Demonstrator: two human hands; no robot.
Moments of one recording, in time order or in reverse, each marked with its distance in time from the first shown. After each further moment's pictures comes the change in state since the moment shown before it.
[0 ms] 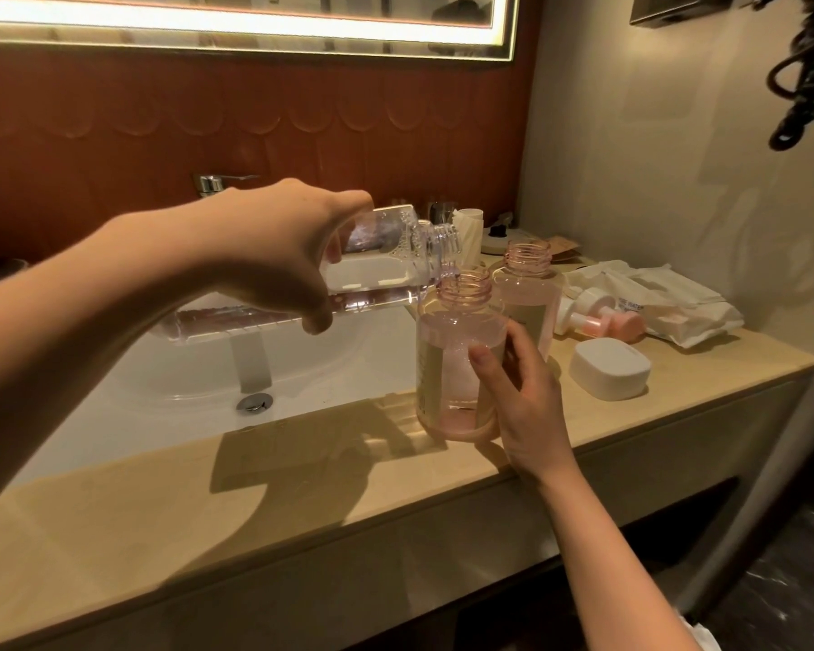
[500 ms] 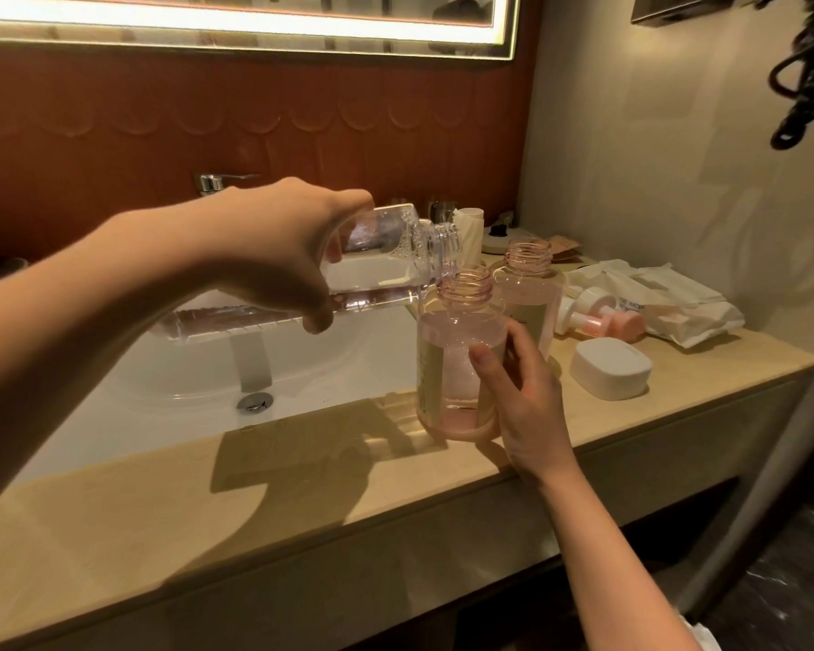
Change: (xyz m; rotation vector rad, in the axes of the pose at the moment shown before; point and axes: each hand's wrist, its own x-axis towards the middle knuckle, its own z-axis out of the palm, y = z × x) left_hand 0.000 0.000 -0.001 0.000 -0.011 -0.004; right_hand 0.000 0.000 0.001 0.007 0.003 0.007
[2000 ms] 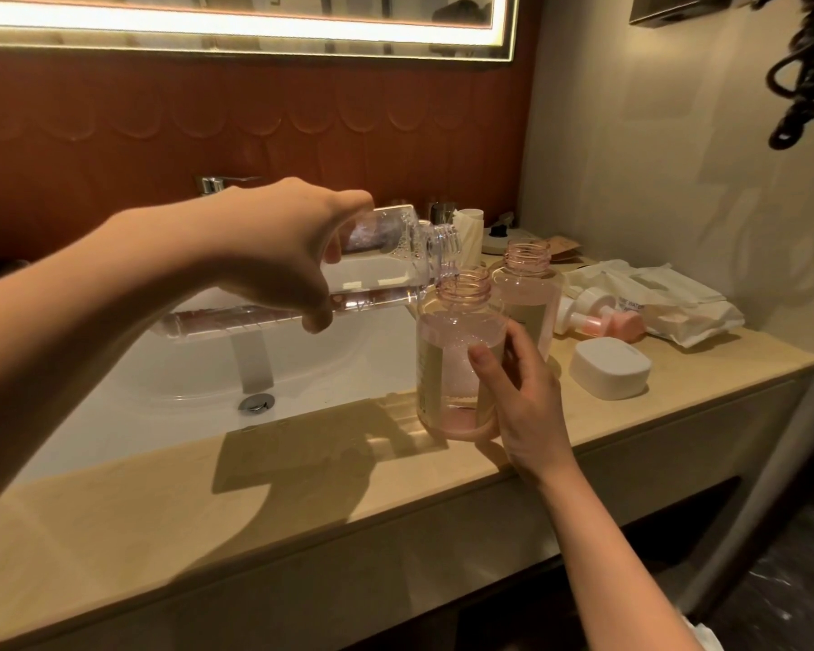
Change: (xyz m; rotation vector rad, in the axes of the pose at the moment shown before) left_hand 0.001 0.001 -0.001 0.044 -0.008 0.017; right_hand 0.001 0.000 0.000 0.007 -0.006 0.001
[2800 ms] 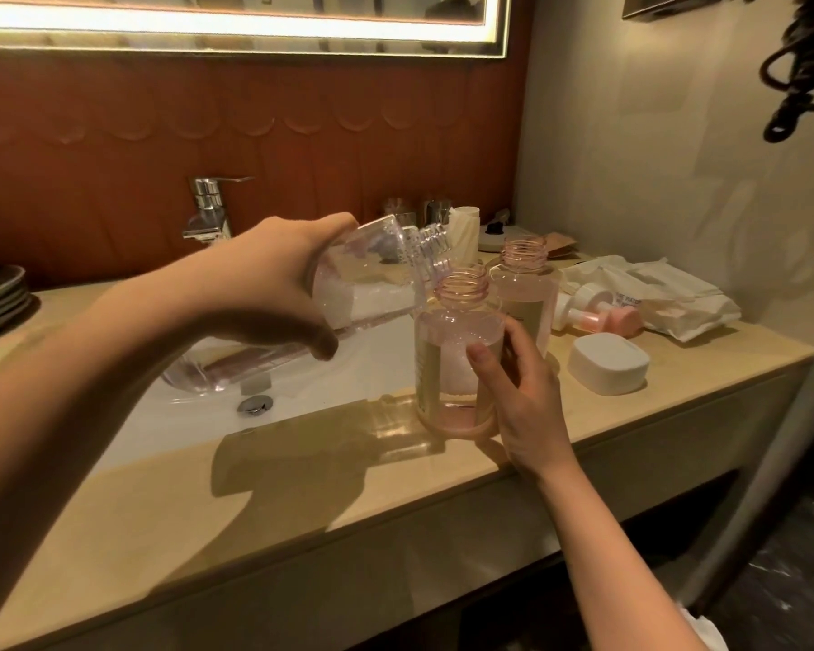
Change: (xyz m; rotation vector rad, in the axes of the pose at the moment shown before) left_hand -0.006 -0.007 0.025 -0.216 0.073 -0.014; right_hand -0.001 -0.002 0.000 -0.005 0.006 -0.016
